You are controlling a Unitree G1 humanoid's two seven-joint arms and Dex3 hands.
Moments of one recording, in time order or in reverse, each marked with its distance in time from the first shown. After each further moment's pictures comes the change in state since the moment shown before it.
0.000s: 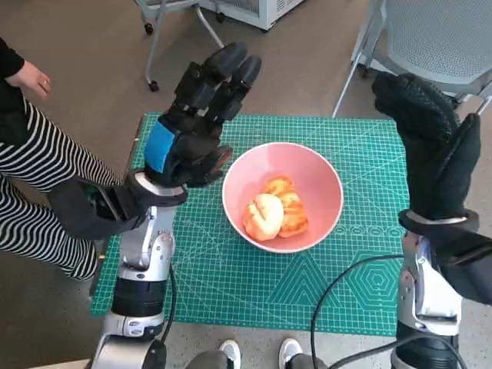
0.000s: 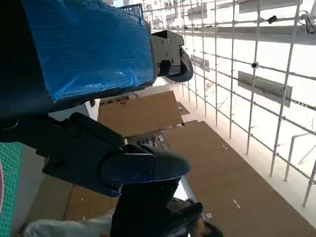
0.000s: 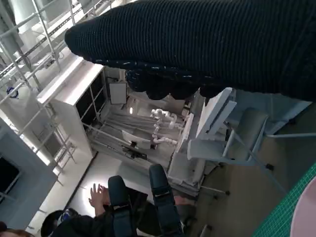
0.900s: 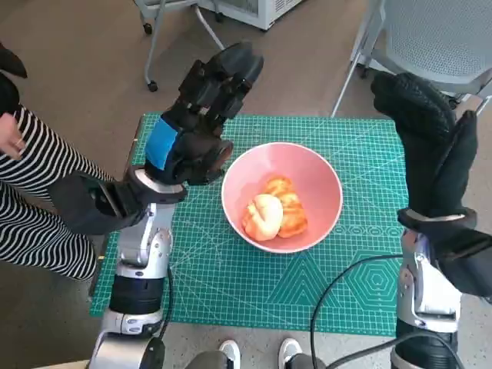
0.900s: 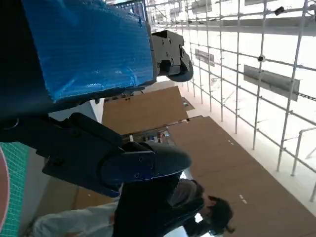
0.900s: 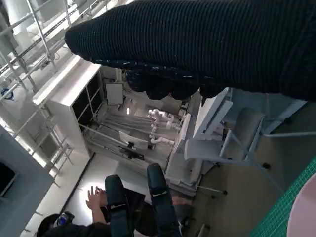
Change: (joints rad) left arm -0.015 0.023 -0.002 0.000 0.027 0.024 -0.004; right arm -0.020 -0.001 0.000 0.036 0.001 -0.004 0.000
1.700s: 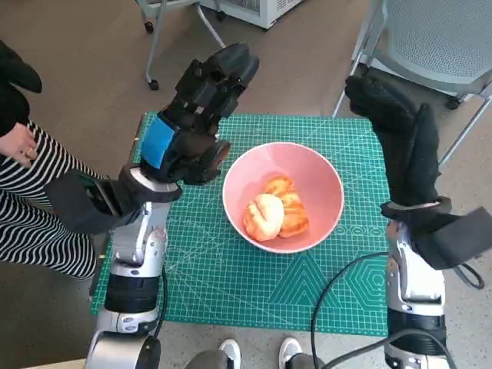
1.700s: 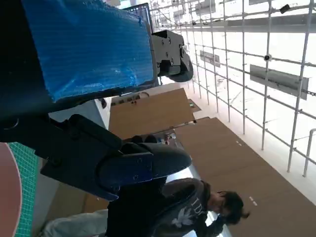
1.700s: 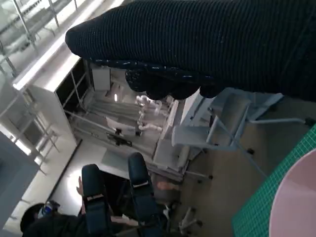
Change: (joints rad) left arm 0.000 0.020 0.005 -0.001 0.006 0.007 -0.004; right arm -0.050 0.006 0.053 0.146 -0.033 -0.034 0.023
